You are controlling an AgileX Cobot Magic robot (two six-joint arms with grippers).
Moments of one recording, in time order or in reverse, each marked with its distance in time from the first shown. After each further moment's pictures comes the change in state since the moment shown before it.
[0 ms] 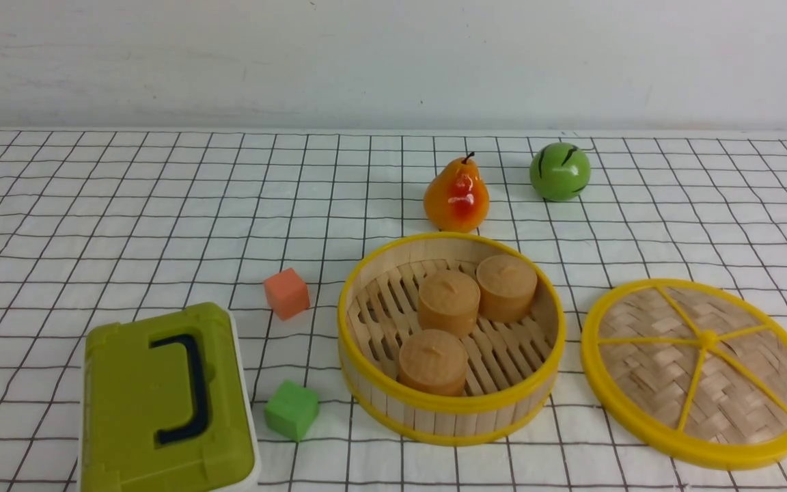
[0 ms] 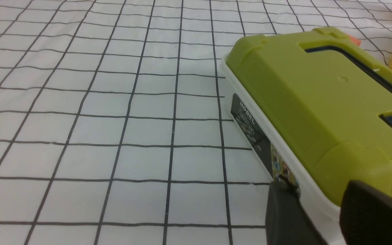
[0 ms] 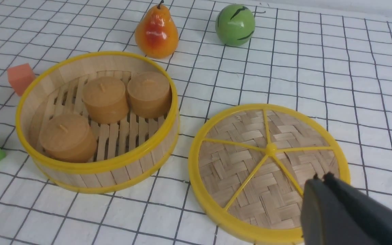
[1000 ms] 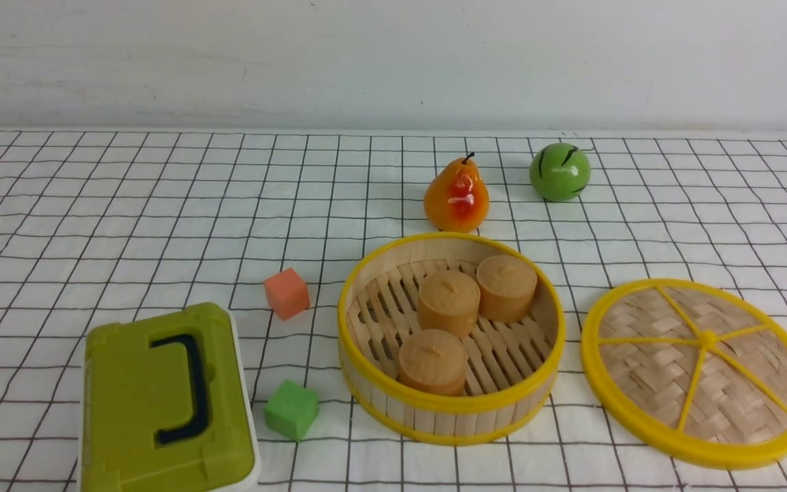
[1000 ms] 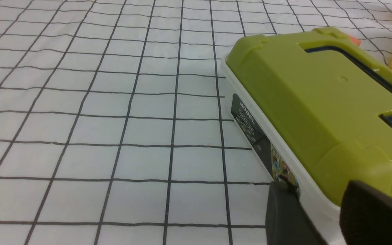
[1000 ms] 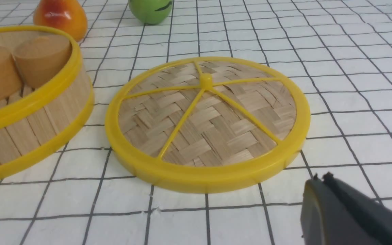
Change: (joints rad) right arm -0.046 -0.516 0.744 -0.289 -0.422 0.343; left arm 0.000 0.000 0.000 0.000 0.000 0.000
